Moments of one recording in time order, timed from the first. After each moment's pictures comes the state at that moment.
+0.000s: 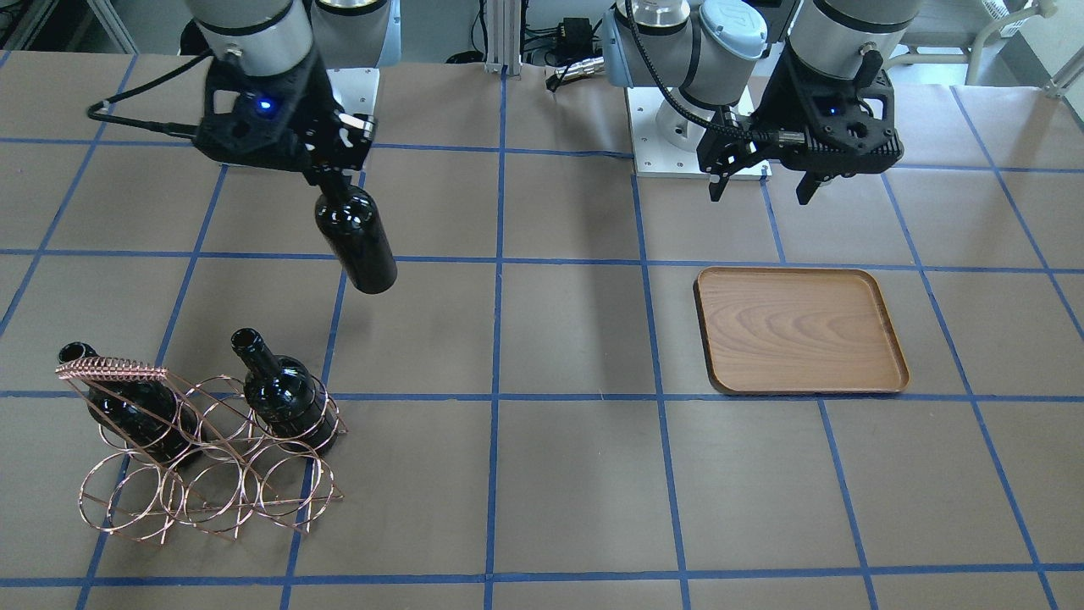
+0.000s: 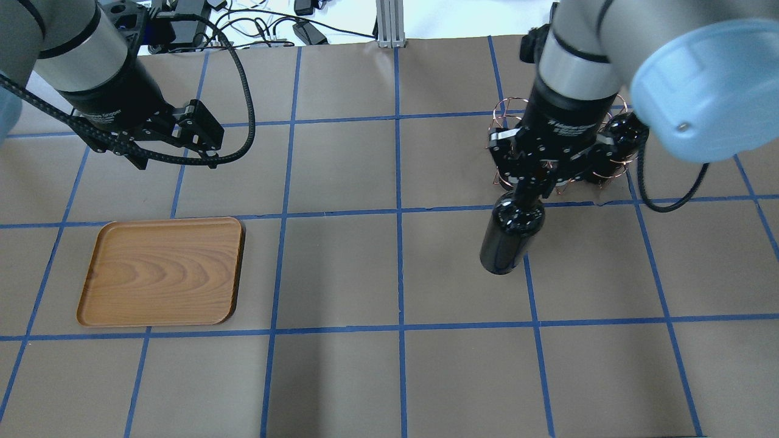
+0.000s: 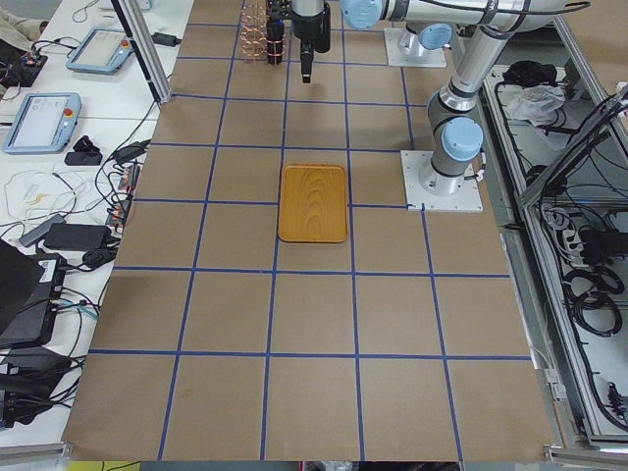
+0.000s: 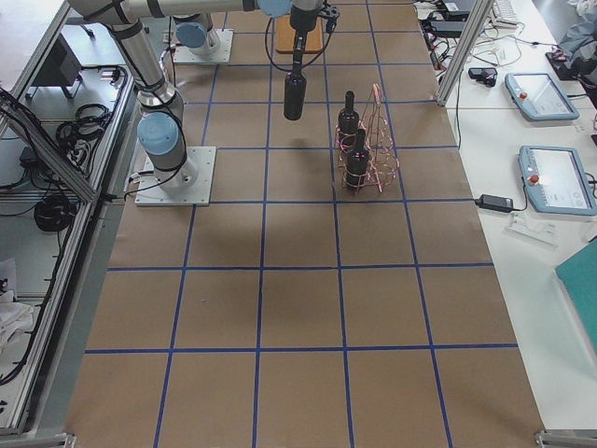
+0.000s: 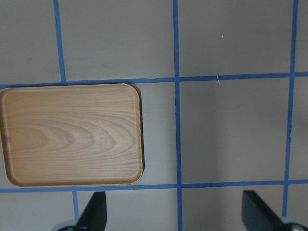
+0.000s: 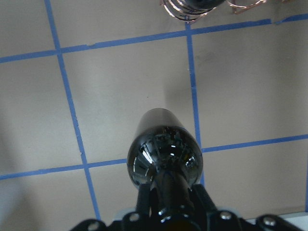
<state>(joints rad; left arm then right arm) -1.50 -1.49 -1.61 -1.60 1.59 0.10 1.76 -1.58 1.61 -1.50 -1.55 0.32</state>
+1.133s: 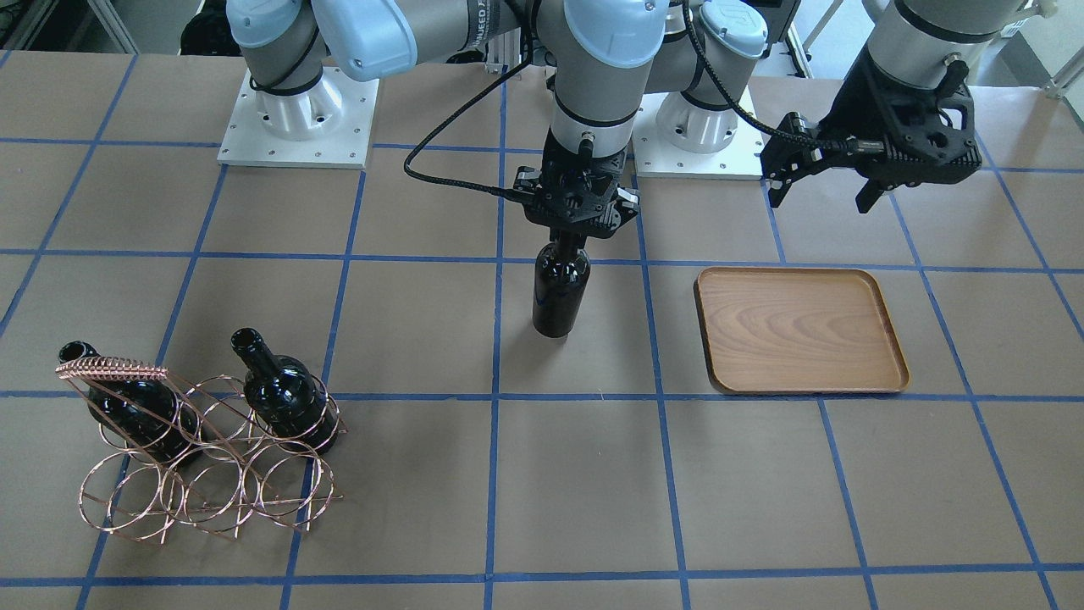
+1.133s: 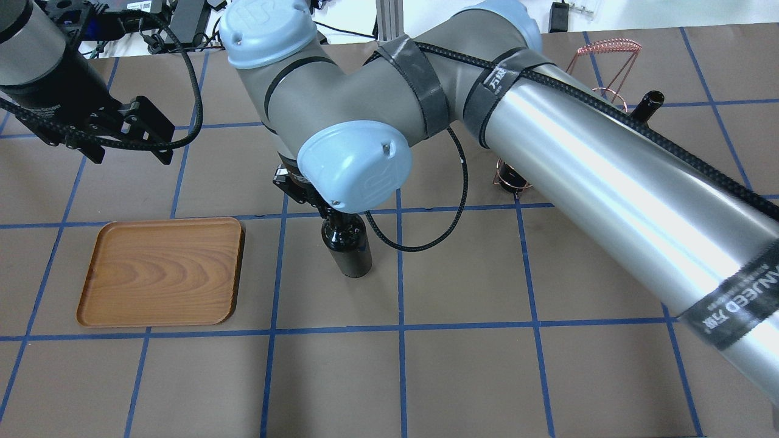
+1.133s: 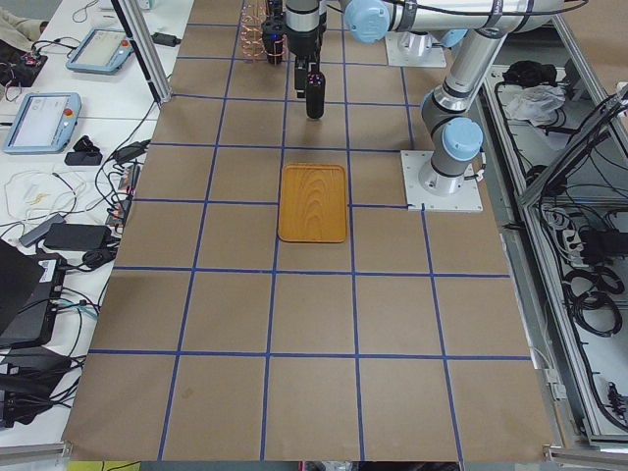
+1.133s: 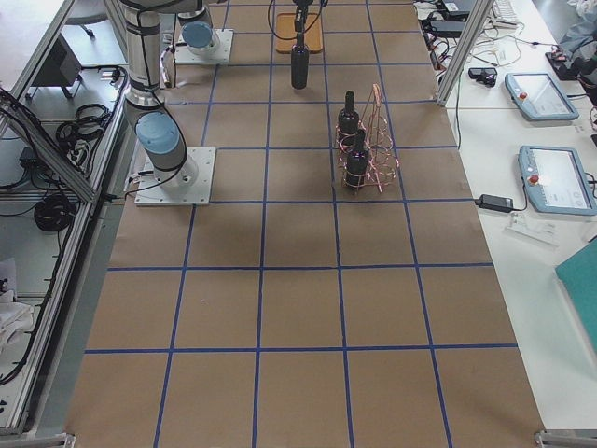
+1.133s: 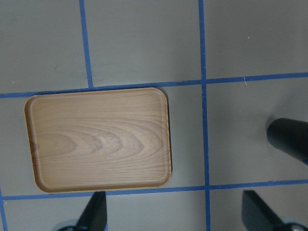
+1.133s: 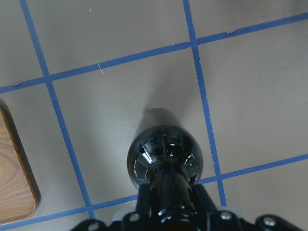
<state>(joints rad) -1.40 -1.49 -1.60 -1.61 1.59 0.23 2.16 -1.22 1.36 -1.66 -1.55 0.81</state>
